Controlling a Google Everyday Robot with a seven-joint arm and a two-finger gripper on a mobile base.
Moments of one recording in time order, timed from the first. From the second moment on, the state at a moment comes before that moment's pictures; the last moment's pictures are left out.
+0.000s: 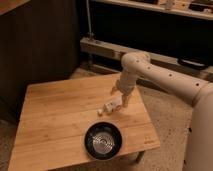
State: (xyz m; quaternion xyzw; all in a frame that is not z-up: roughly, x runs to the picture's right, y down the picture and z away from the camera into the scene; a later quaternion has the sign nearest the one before) arm 0.085 0.065 0.812 -0.27 -0.23 -0.30 0.88
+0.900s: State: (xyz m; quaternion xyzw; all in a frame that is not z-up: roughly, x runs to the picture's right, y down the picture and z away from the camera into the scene) arm 0.096 0.082 0.868 -0.27 -0.22 -0.33 0.88
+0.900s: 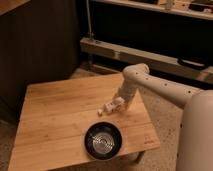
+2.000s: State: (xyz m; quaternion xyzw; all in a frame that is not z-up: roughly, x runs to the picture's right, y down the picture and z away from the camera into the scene) arm 0.107 0.115 0.915 -0.30 -0.24 -0.30 0.87
